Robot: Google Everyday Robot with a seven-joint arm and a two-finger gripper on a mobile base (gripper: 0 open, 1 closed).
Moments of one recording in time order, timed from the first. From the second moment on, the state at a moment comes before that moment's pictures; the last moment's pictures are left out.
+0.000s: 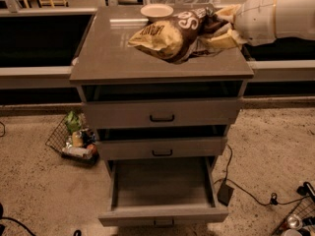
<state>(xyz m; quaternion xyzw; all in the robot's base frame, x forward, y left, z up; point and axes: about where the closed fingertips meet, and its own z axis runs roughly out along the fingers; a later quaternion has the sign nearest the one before) 0.623 -0.122 0.991 -0.63 0.55 0.10 0.54</state>
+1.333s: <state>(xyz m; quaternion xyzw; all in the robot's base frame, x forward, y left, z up) 0.547 -0.082 0.917 -0.57 0.58 0.23 0.53</state>
